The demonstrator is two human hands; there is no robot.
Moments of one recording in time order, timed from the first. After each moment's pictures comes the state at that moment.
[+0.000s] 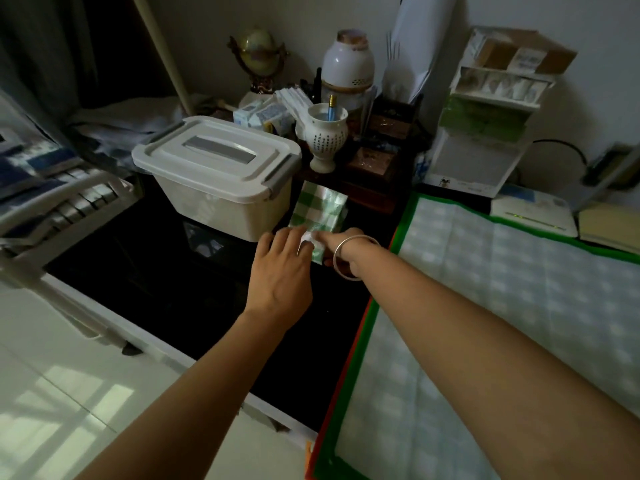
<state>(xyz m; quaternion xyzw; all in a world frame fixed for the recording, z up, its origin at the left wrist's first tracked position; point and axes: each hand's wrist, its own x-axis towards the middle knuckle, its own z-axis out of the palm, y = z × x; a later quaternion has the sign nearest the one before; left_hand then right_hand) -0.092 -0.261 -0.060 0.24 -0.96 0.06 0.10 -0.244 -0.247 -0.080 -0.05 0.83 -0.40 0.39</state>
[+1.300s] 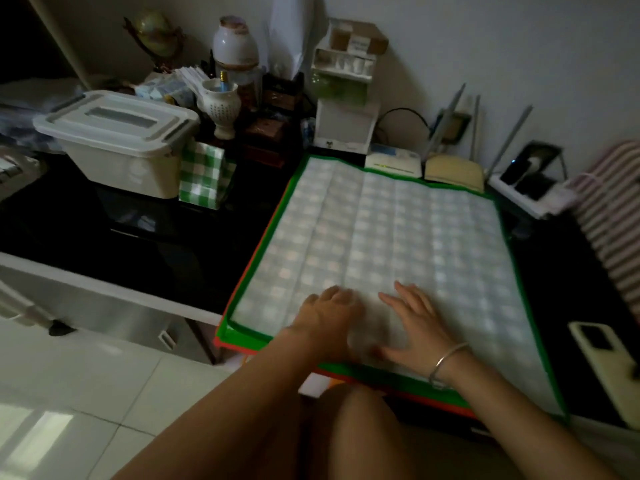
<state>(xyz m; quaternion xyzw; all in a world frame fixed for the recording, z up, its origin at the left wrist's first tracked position) -0.066 -0.015 -0.064 -0.03 -0.98 -0.14 -0.12 -0.150 0.170 -0.076 -0.36 0.92 -0.07 0.13</state>
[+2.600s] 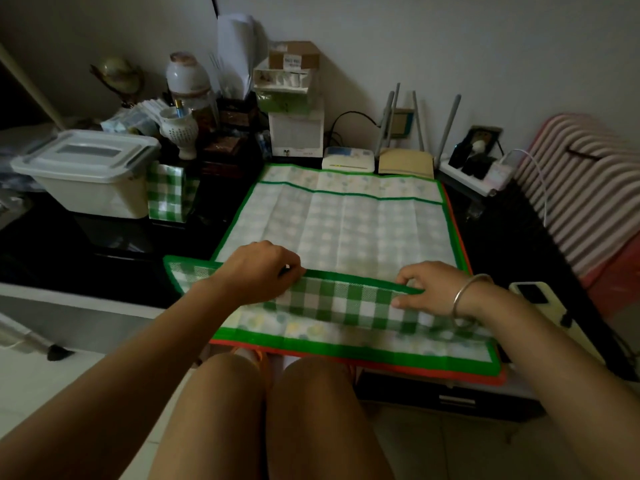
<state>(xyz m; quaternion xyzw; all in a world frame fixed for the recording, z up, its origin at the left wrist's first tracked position) -0.067 -0.033 0.008 -0.05 -0.99 -0.10 0.04 -0.175 0.246 0.027 -0.32 0.91 -0.09 0.24</state>
